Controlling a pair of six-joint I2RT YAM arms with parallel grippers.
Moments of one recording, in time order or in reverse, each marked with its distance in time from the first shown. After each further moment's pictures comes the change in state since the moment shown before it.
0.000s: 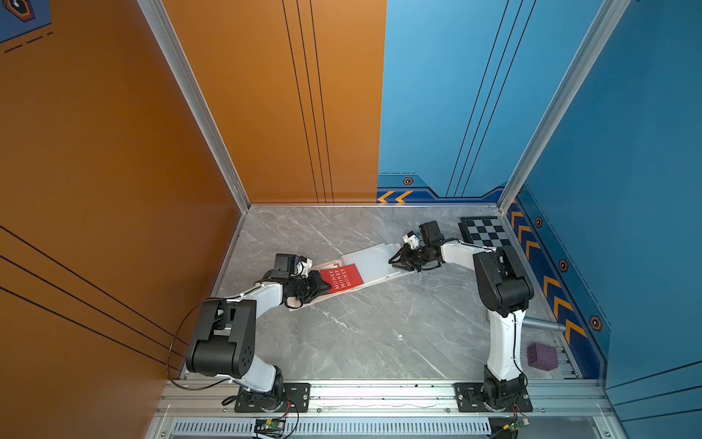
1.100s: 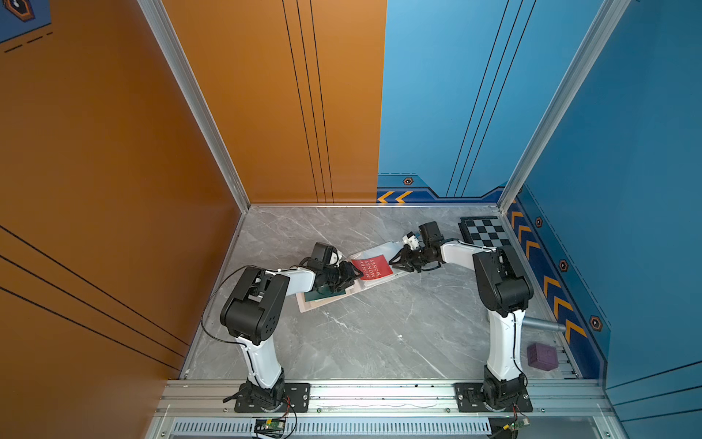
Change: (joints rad) left arm -0.255 0.270 0.214 0.163 -0.119 -0.213; right arm 0.008 0.003 0.000 -0.016 -0.009 -0.023
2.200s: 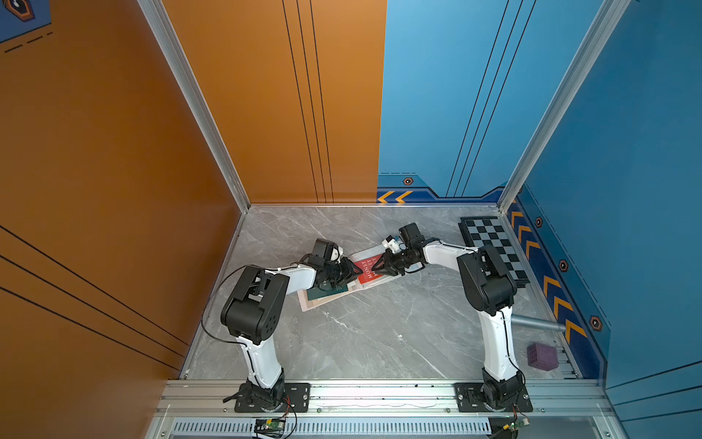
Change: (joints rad) left arm 0.001 0.003 0.049 -0.025 -0.004 0.003; right arm 0.118 0.071 0.108 -0.055 -0.047 -0.018
